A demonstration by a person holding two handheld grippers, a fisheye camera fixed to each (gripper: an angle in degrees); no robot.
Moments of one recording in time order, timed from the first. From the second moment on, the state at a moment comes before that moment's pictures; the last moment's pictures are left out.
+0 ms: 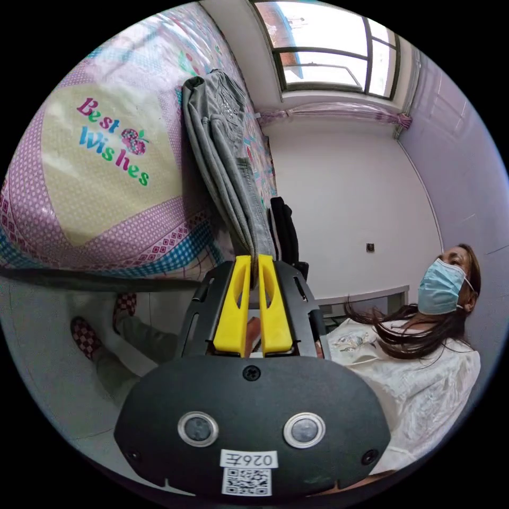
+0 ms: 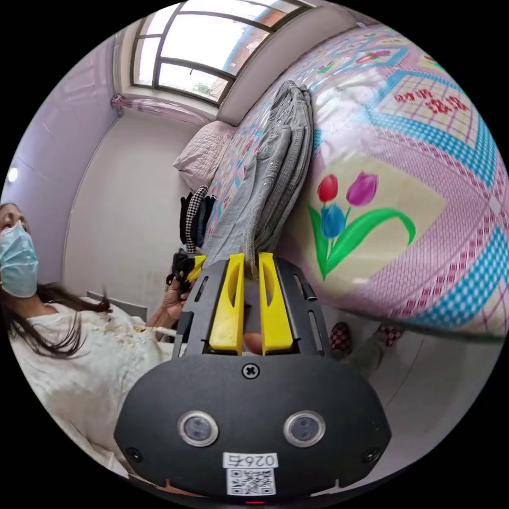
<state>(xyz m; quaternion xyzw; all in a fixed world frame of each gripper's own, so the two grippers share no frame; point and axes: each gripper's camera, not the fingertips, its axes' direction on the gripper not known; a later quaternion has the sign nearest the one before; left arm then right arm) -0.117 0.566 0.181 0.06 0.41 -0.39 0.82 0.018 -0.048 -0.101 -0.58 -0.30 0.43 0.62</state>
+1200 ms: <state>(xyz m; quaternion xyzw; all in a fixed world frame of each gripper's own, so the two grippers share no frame) -0.423 0.282 0.301 0.13 0.43 -0.48 0.75 0.064 0.125 0.321 -0.58 -0.32 0.58 0.47</state>
